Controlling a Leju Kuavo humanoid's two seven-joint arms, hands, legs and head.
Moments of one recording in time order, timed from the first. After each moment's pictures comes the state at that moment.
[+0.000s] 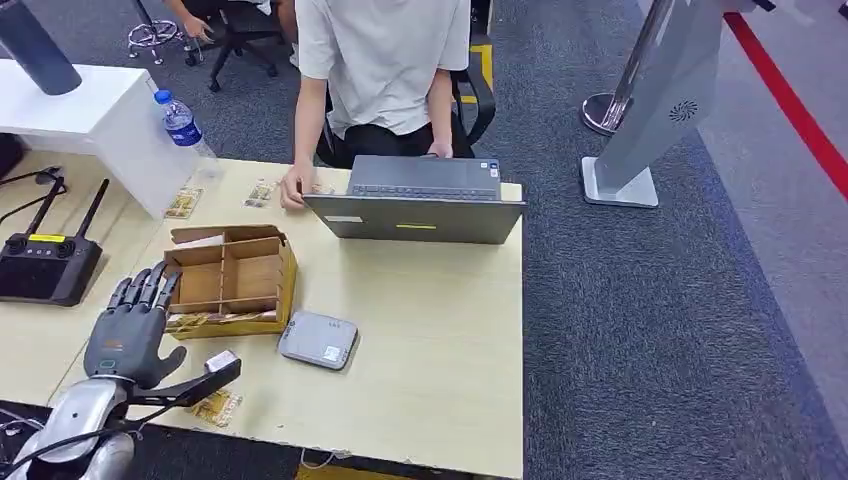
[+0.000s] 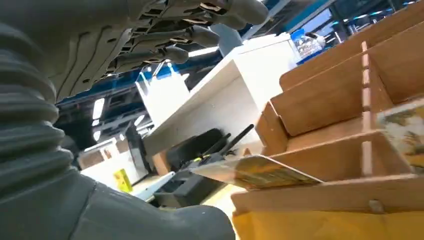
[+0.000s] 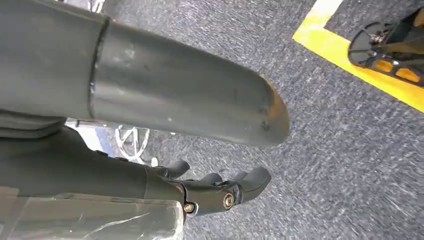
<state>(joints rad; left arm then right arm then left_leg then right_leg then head) 0.00 0.38 -0.17 -1.51 -1.29 0.18 0.06 0.01 0.07 -0.88 -0.20 1.54 -0.12 -0.09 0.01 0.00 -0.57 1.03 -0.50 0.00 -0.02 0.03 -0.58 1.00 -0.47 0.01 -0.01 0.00</state>
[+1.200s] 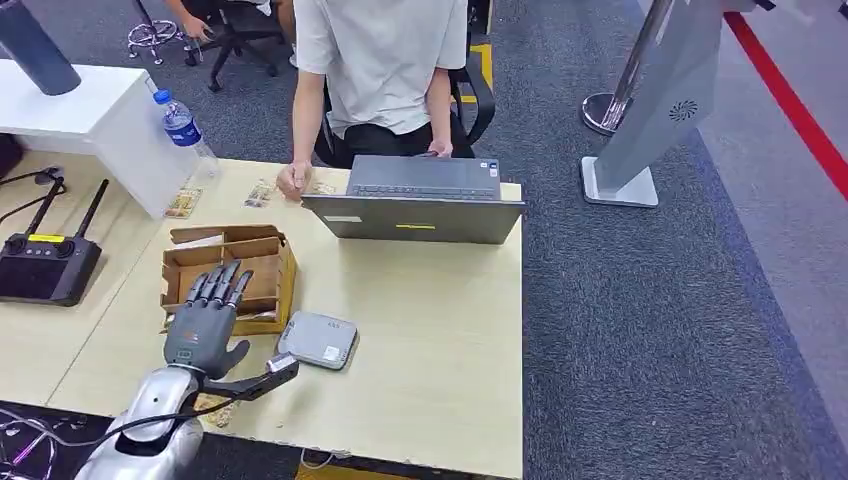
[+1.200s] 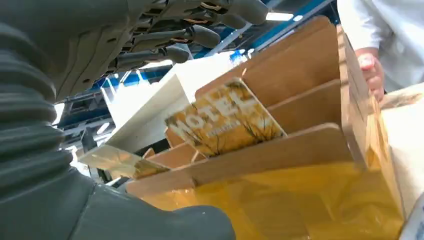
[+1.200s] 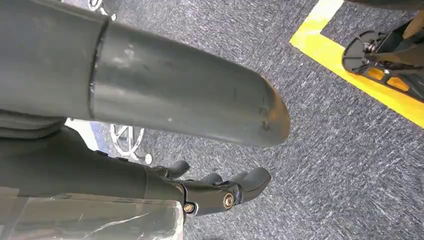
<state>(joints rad) -0.14 0.22 -0.27 -1.26 -1.37 0.32 -0.01 0.00 0.07 -0.88 -0.20 1.57 -0.09 -0.09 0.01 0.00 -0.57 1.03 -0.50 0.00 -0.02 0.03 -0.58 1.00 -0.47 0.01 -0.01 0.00</state>
